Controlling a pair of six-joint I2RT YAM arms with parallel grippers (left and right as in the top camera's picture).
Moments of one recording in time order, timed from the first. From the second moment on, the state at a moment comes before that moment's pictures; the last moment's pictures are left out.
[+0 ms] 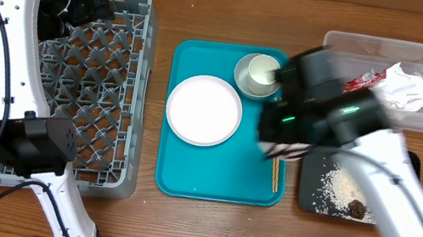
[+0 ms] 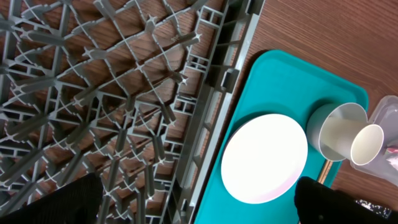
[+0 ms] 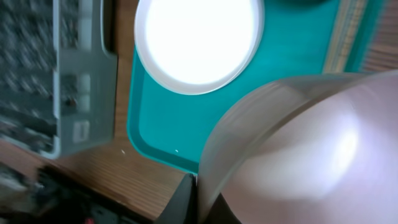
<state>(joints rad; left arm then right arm) 0.22 2.14 2.51 -1.69 0.25 -0.23 0.59 1.55 1.52 -1.17 -0.21 0.43</state>
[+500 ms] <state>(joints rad) 0.22 2.14 2.51 -1.69 0.25 -0.23 0.95 1.92 1.48 -1.06 0.08 0.57</state>
